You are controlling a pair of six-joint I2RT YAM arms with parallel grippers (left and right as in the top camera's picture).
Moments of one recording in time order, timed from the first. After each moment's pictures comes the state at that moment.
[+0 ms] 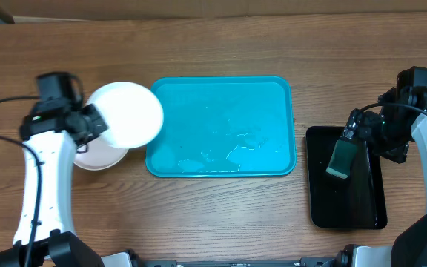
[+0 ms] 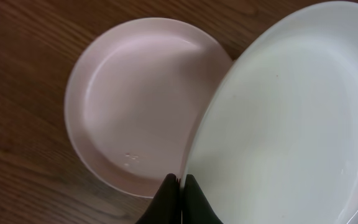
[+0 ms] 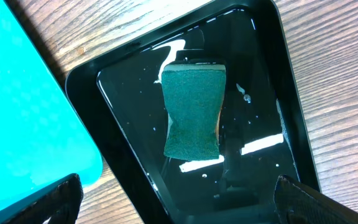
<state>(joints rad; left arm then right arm) 0.27 1.48 1.19 -0.86 -0.05 -0.31 -0.23 1.56 1.28 -1.22 -0.15 0.20</state>
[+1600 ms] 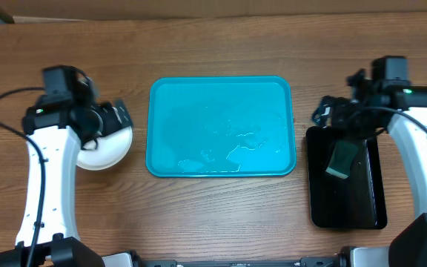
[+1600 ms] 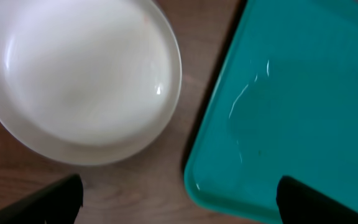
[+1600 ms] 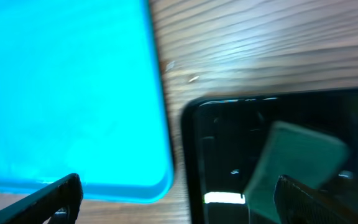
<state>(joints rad) 0.19 1.49 1.27 -1.03 0.12 -0.22 -0.05 1.56 1.29 -1.03 -0.30 0.15</state>
